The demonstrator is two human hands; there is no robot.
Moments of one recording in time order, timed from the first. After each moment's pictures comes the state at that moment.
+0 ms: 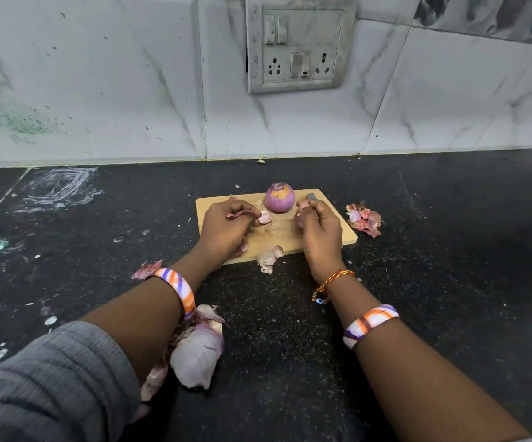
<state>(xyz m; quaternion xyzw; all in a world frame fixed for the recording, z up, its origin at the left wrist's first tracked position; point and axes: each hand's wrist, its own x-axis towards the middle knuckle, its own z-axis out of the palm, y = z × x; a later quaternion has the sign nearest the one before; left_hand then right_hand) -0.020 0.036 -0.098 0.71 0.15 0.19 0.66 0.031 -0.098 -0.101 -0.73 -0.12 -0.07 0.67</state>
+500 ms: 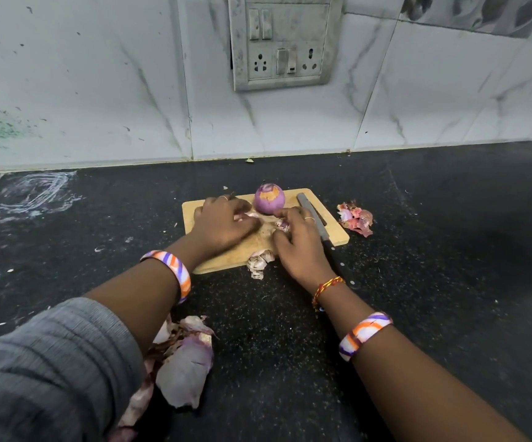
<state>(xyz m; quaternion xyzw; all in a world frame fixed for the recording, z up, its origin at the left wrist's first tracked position) 0.016 0.057 -0.101 0.96 0.10 0.11 0.26 0.026 -0.103 -0.101 -0.87 -0.26 -0.07 0.40</state>
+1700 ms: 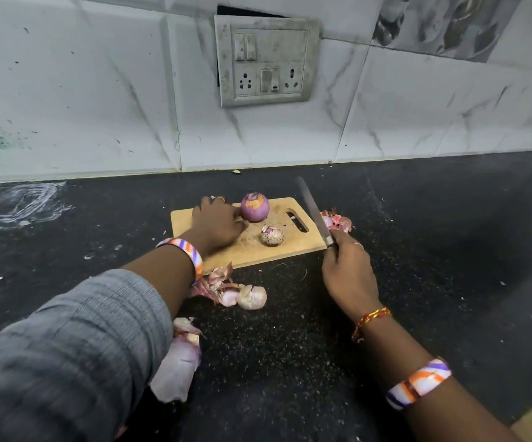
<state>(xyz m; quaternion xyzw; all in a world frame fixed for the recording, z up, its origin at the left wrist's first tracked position) 0.034 0.045 -0.090 0.99 0.10 0.06 0.10 -0.005 -0.177 -0.079 -0.94 -0.08 -0.11 0.30</state>
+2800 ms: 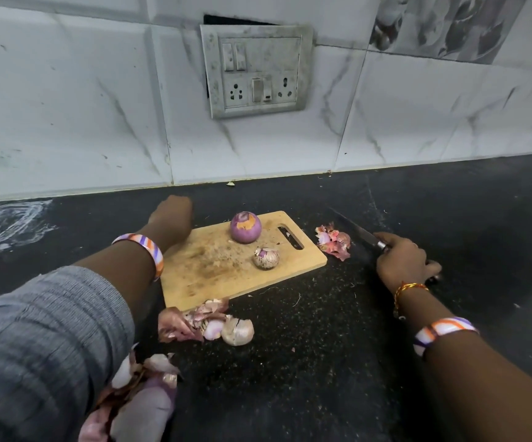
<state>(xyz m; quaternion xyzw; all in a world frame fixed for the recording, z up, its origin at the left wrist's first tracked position) 0.062 0.109 -0.085 0.98 0.16 0.09 0.12 0.105 -0.249 -0.089 -0.96 0.08 -0.12 0.22</state>
